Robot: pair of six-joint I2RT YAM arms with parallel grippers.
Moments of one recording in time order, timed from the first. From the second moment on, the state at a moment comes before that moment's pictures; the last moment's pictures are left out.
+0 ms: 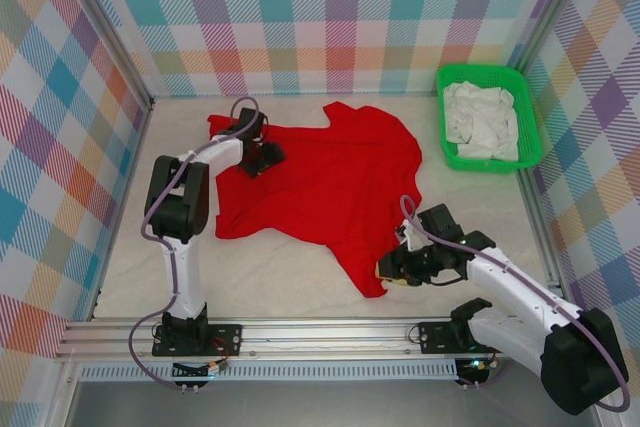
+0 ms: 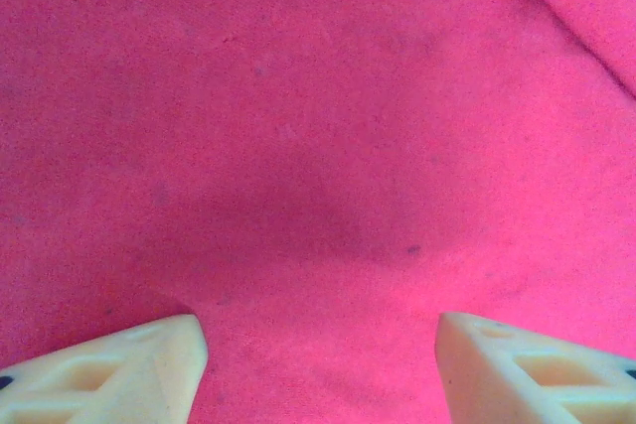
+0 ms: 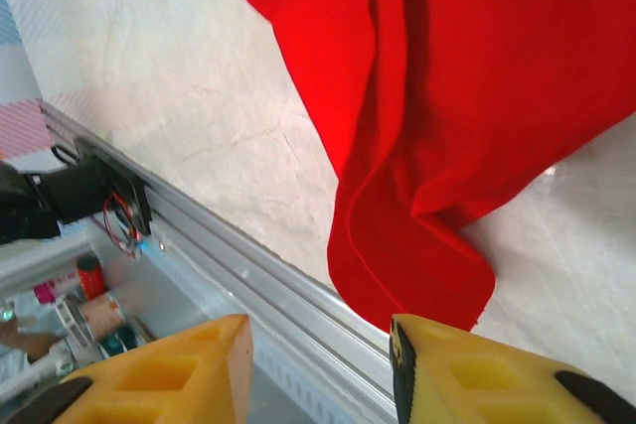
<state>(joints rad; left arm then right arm) -0.22 2.10 1.50 -0.49 0.12 -0.68 0.45 0.96 0.49 -0.69 -0.69 0.59</state>
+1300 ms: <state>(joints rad) -0.33 1.96 1.32 -0.68 -0.04 -0.59 0.22 1.71 1.02 -0.65 -0.01 0.56</state>
